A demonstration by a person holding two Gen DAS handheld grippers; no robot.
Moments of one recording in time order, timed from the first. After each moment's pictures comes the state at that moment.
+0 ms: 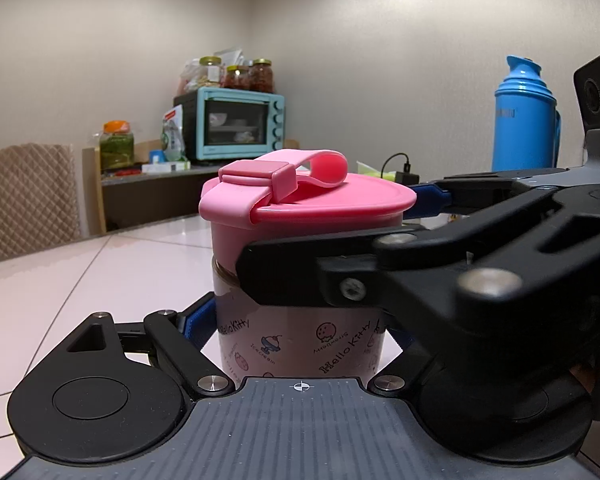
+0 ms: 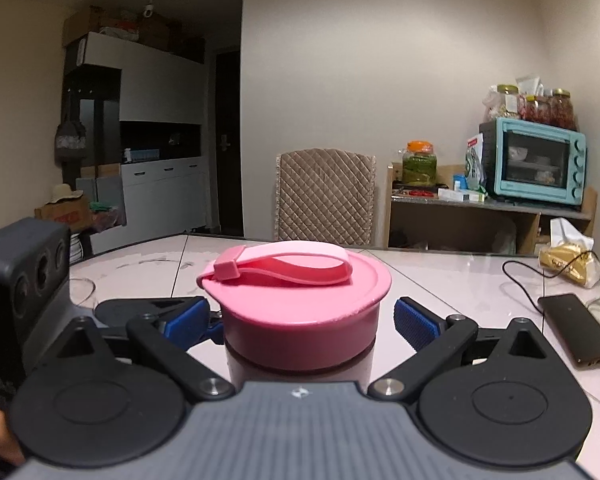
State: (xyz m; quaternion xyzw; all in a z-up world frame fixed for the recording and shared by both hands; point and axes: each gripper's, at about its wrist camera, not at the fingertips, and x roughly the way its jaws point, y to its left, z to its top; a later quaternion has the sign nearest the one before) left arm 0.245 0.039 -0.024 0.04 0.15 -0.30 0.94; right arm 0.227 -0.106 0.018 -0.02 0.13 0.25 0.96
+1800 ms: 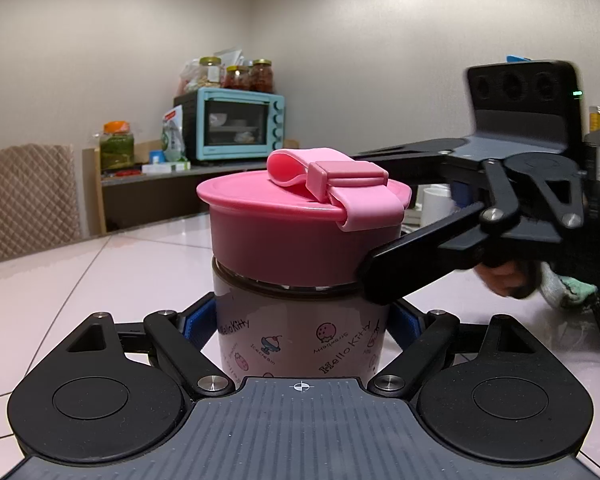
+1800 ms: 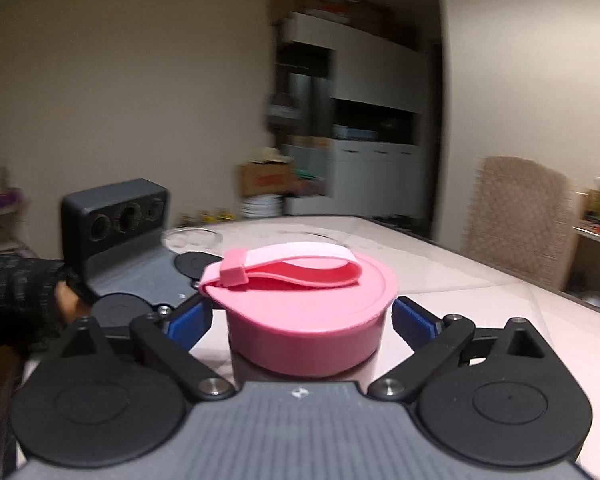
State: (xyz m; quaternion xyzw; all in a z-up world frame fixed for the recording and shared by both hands) left arm 0.246 0.040 -0.024 0.04 0.15 -0.30 0.94; right arm 0.282 -0.167 0.046 -0.11 0.13 0.53 0.83
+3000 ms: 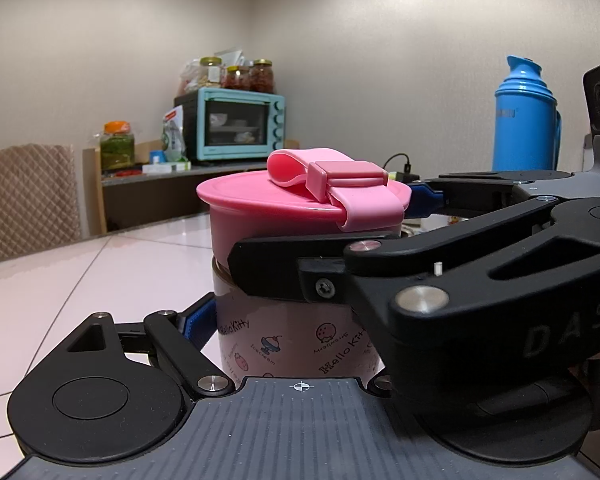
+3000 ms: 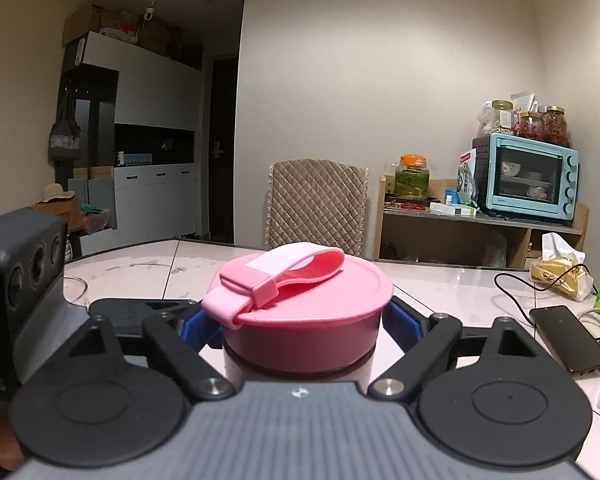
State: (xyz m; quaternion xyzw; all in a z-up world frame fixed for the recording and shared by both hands) left arm 0.249 0.042 -0.024 0.04 0.15 -0.30 0.94; right arm 0.220 -0.098 0.015 -0.03 0.11 0.24 0.96
